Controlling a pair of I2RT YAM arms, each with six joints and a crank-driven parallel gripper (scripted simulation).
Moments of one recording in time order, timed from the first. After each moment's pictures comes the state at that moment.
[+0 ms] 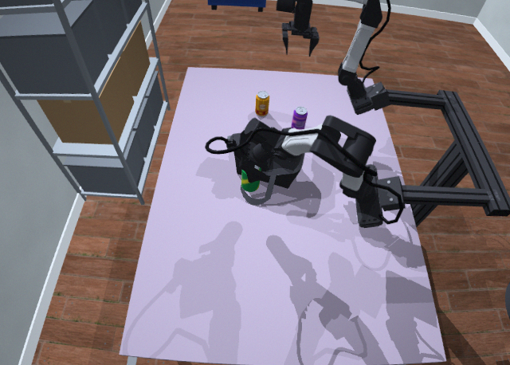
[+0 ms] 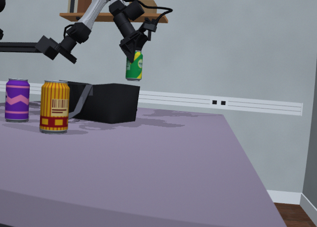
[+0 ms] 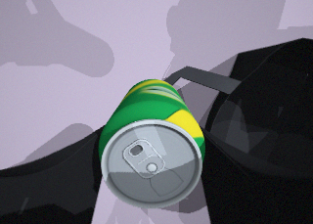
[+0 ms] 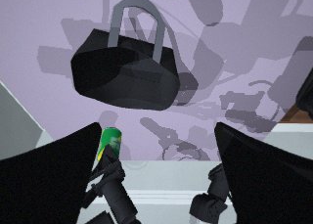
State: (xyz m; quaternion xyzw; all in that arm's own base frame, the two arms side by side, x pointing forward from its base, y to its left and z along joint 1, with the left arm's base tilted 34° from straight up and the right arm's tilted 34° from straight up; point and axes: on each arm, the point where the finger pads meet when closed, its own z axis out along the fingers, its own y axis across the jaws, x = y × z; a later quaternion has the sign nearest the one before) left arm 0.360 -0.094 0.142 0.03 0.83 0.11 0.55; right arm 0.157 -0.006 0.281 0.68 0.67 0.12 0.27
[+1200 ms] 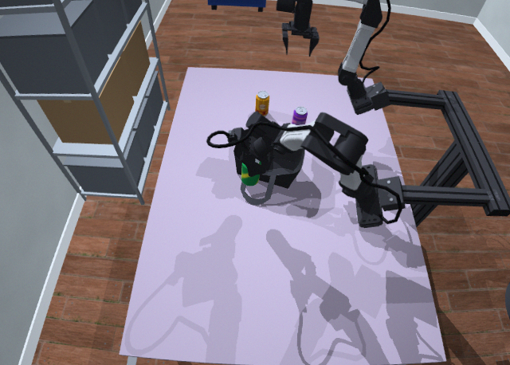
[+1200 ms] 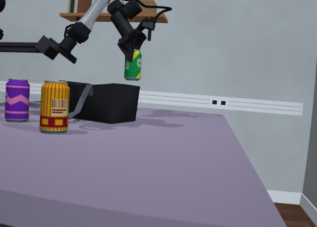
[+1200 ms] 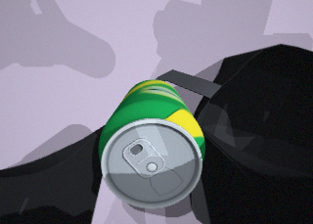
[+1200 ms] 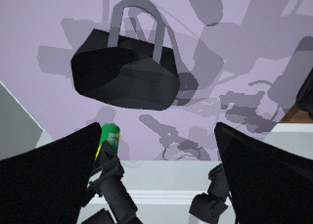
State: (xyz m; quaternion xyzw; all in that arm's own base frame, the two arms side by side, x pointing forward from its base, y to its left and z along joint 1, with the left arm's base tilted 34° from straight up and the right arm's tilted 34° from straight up) left arm 0.363 -0.119 0.138 0.02 0.82 0.11 0.56; right arm 0.157 -0.006 0.281 0.68 0.67 0.12 0.27
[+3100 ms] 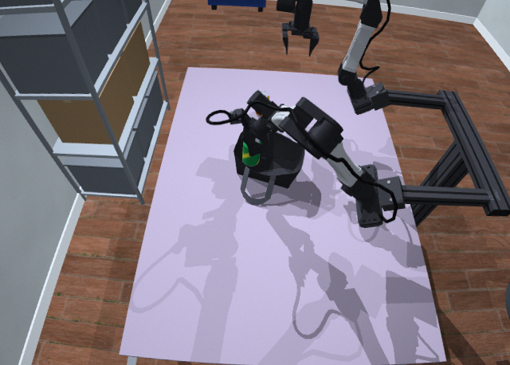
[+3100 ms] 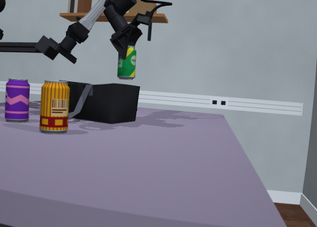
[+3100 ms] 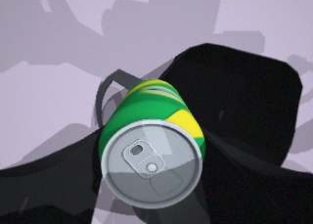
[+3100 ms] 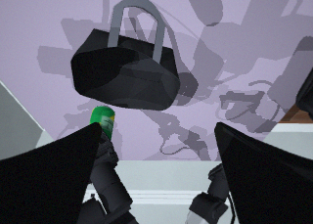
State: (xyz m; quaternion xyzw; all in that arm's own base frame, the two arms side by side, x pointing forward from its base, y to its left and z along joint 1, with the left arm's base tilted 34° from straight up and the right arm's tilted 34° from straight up) left arm 0.372 -0.207 0.121 0.03 0.82 0.11 0.55; right arm 0.157 -0.006 0.281 0.68 0.67 0.12 0.27
